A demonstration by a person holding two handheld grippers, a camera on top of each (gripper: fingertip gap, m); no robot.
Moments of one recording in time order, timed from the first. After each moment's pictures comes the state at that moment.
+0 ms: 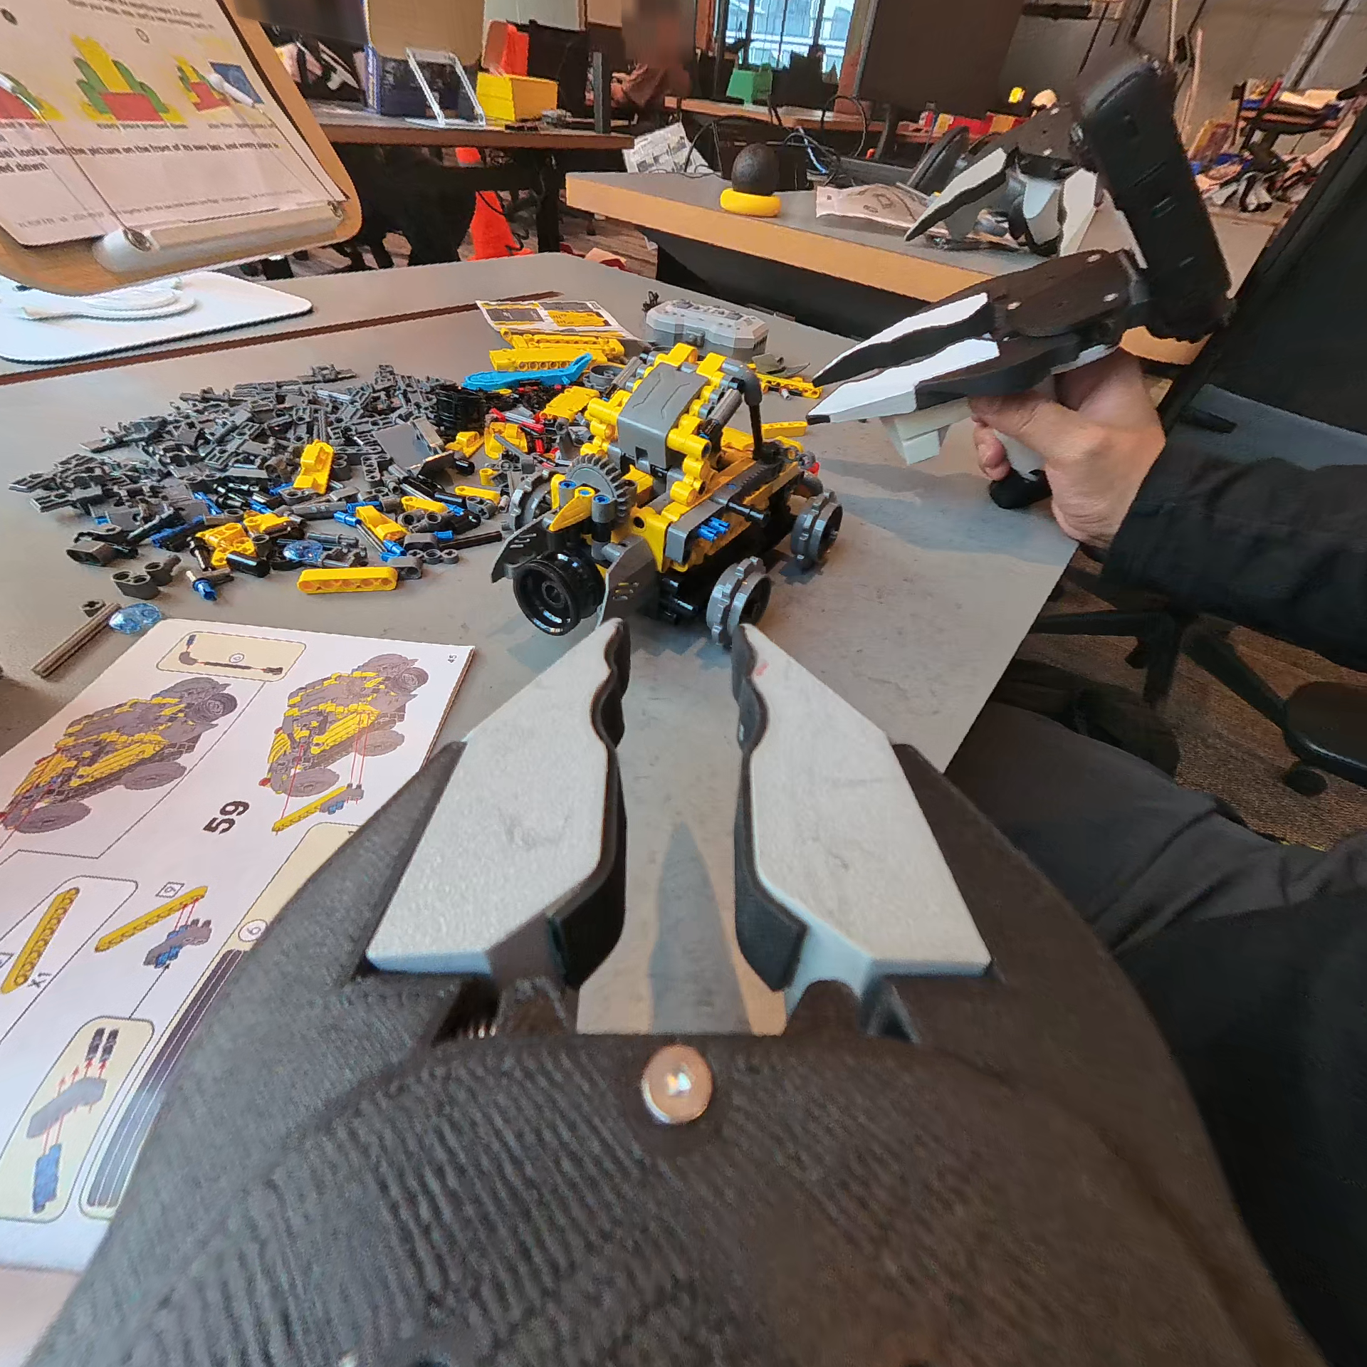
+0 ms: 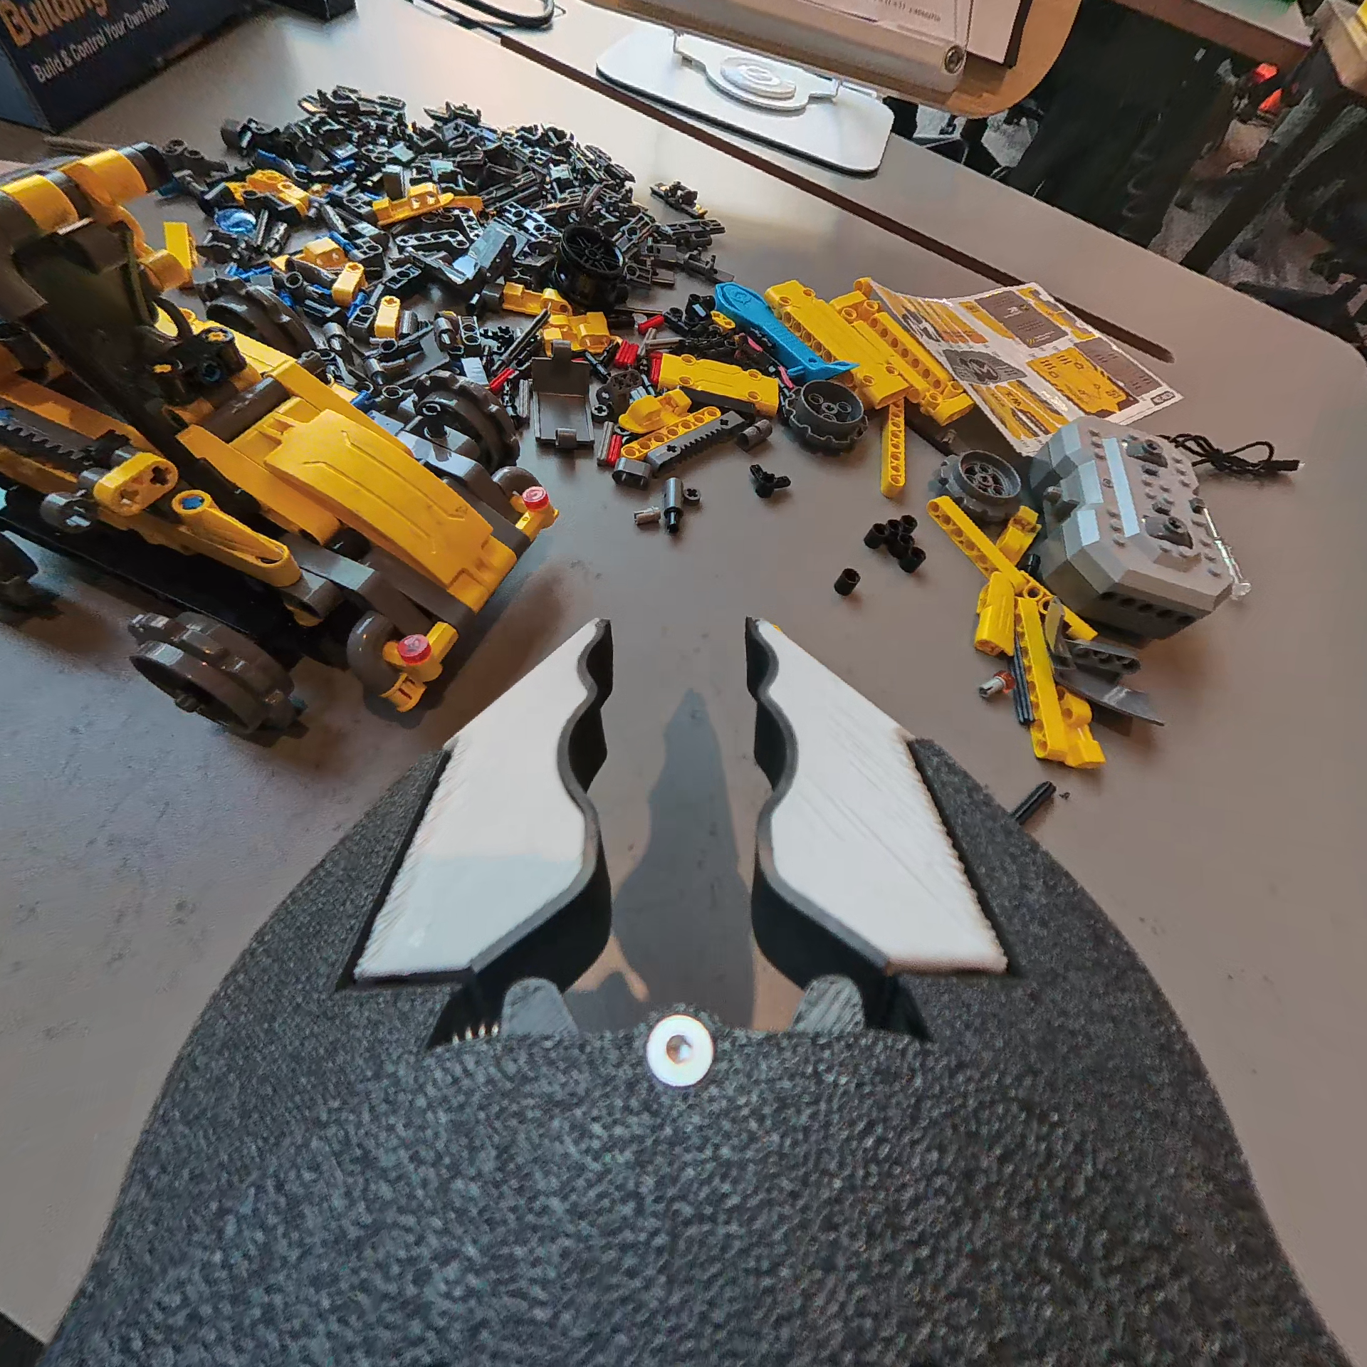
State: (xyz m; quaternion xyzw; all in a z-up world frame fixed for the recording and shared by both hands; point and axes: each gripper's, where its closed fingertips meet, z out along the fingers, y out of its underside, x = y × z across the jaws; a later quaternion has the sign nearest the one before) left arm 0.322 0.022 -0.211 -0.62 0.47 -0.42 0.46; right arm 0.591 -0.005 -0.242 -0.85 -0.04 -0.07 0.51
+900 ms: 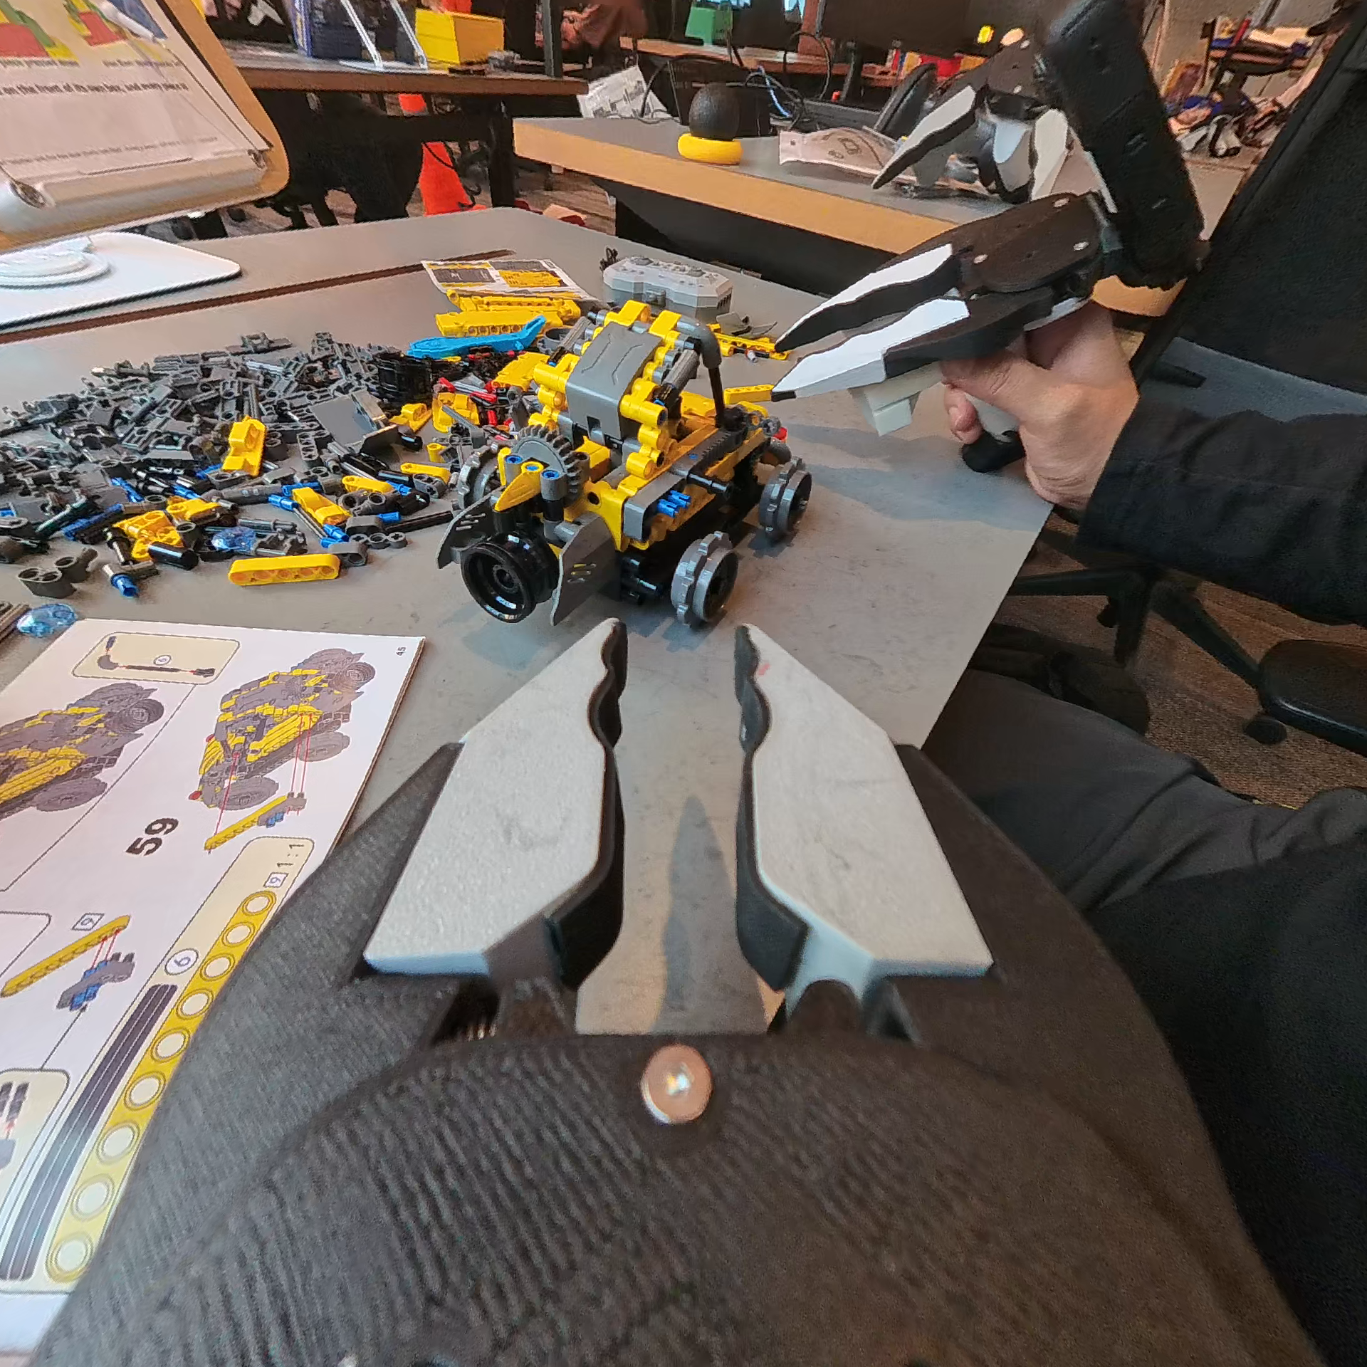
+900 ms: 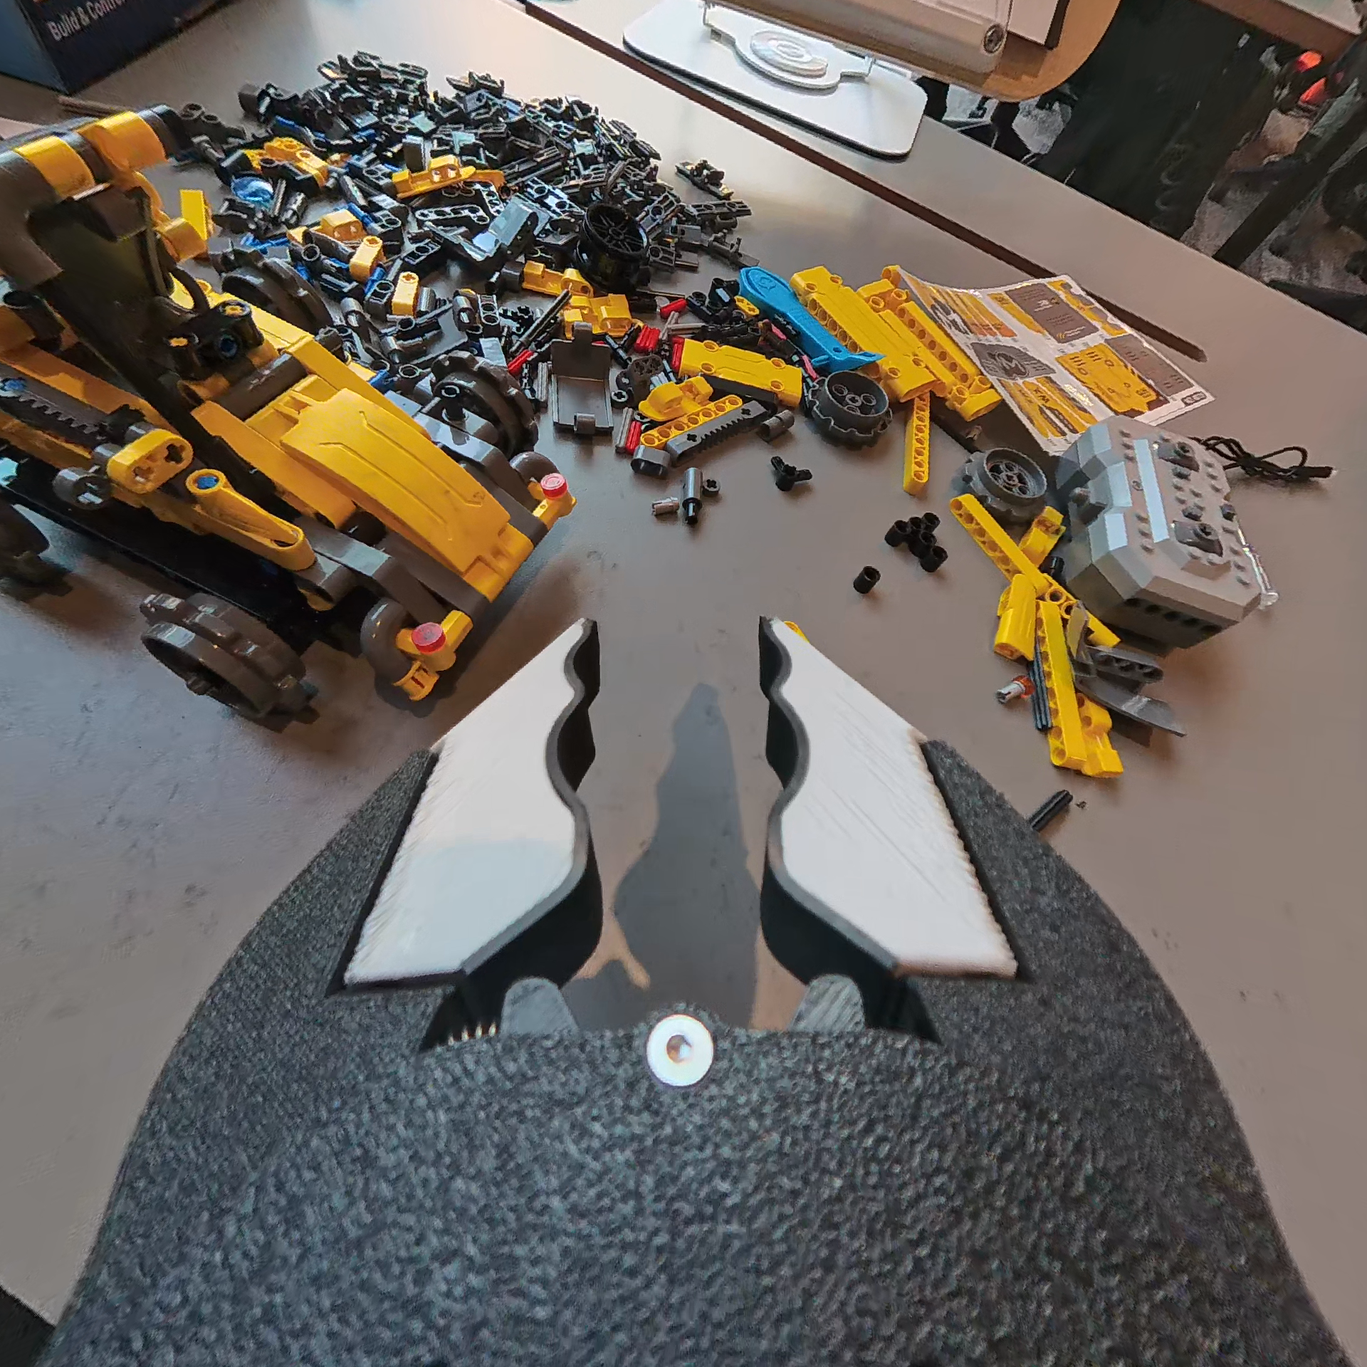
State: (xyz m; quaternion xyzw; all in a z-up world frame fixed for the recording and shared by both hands) left arm 0.330 0.010 -0.219 -0.62 0.50 -0.42 0.44; right arm 0.587 -0.004 -0.246 -0.86 -0.06 -0.07 0.50
